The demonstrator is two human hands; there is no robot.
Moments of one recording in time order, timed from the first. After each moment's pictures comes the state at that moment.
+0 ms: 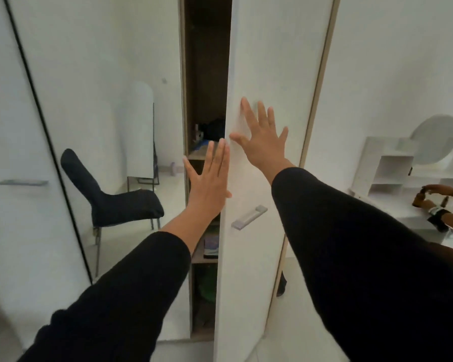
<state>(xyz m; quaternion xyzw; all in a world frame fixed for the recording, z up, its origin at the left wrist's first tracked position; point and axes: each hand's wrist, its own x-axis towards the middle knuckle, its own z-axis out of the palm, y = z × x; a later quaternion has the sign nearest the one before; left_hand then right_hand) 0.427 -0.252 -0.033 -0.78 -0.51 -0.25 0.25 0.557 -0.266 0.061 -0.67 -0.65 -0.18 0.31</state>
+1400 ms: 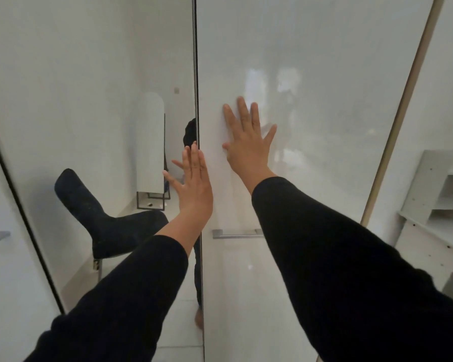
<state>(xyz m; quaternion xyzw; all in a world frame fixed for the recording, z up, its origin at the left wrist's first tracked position) 0.399 0.016 -0.029 -0.69 -0.67 -0.21 0.19 0.510 0.001 0.061 -0.64 -0.65 -0.28 0.30</state>
